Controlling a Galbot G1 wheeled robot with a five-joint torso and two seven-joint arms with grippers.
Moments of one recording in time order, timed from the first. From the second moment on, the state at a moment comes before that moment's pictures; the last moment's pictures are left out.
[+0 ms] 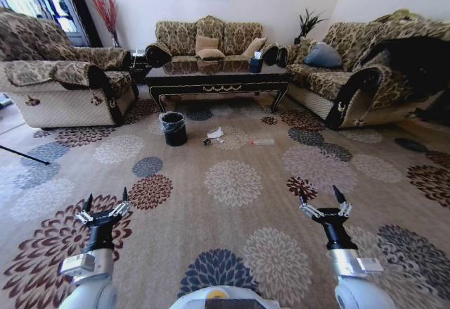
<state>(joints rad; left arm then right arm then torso) 1.78 -1.49 -0.82 -2.31 -0.21 -0.10 -0.13 -1.82 1.26 0.80 2.20 0.24 0.34 0.05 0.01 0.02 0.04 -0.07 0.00</state>
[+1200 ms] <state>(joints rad) 1.81 -1.50 -0.82 -2.33 -0.20 -0.12 -0.13 -1.83 1.27 0.79 2.19 0.21 0.37 0.06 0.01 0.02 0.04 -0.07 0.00</state>
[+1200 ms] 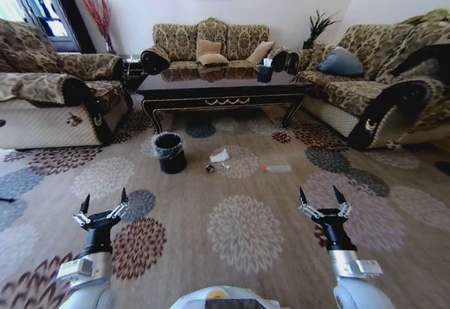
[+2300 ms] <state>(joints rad) 1.83 -1.50 -0.82 -2.34 -0.20 -0.13 -0.13 -1.84 1.28 0.78 2.21 0.20 0.38 0.09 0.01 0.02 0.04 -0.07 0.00</state>
